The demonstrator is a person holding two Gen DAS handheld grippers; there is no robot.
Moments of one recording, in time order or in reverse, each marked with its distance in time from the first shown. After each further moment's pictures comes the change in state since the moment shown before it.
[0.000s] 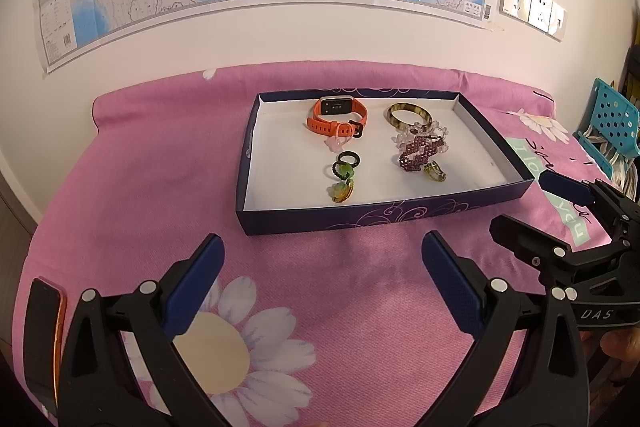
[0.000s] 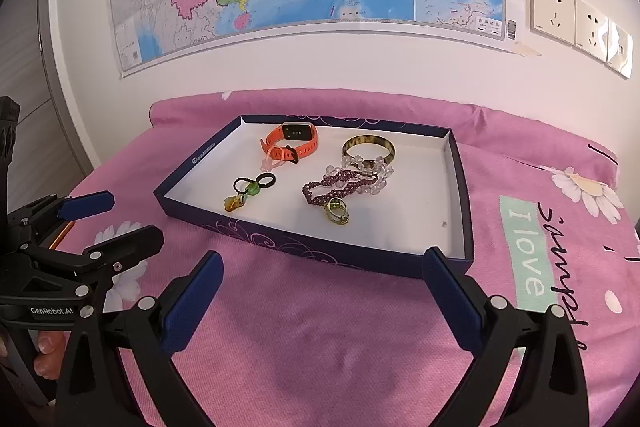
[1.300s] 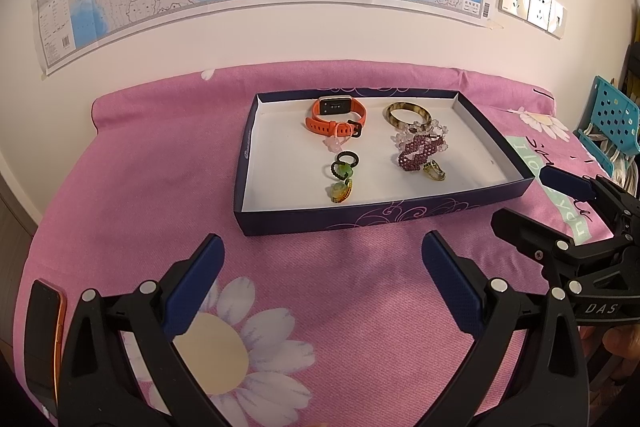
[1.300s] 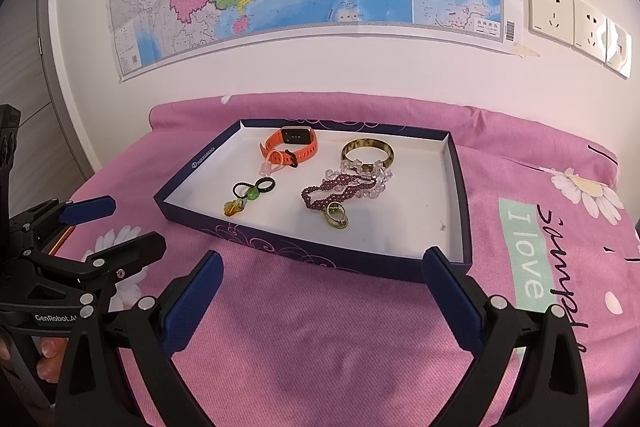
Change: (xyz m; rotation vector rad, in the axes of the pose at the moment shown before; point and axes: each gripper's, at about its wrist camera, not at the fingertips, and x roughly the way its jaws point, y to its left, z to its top) left arm 0.001 -0.001 -0.001 0.006 0.002 -0.001; right arm -0.001 -0.001 0.002 0.008 -0.008 0.000
